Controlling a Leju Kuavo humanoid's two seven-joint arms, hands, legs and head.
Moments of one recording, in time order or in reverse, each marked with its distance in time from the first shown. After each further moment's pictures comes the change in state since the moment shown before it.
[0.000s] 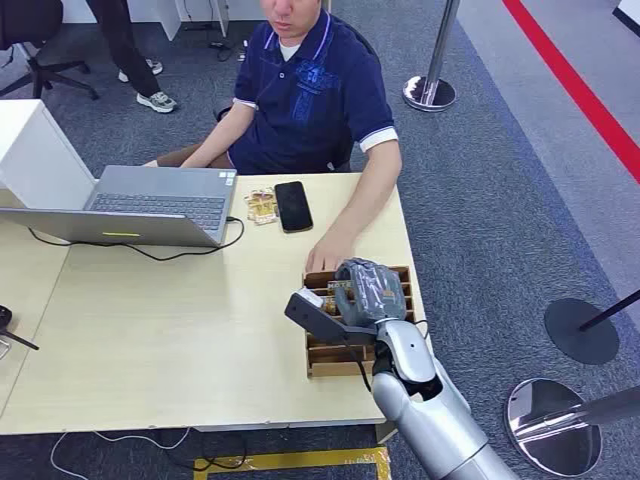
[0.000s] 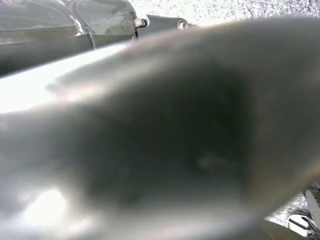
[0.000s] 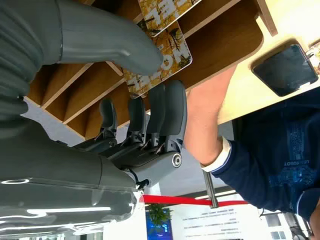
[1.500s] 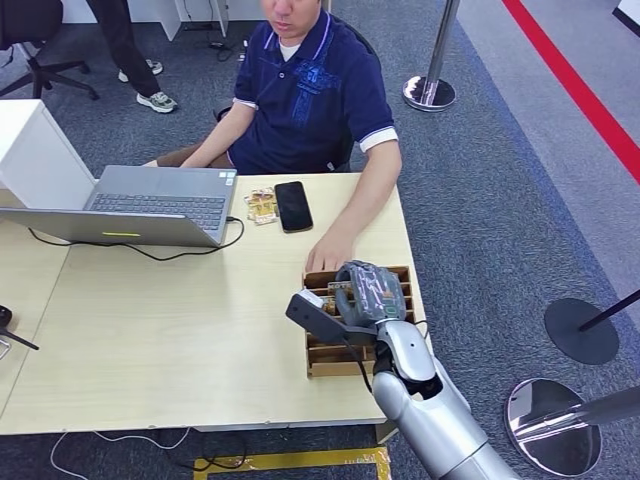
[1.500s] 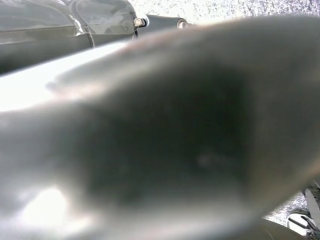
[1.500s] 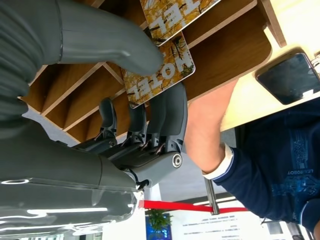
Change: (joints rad) left arm 0.000 0.000 0.000 0.000 0.006 0.000 0.001; right arm -0.005 -0.002 0.000 0.019 -0.016 0.010 -0.002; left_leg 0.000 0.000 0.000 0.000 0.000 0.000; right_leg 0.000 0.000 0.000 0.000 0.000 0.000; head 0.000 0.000
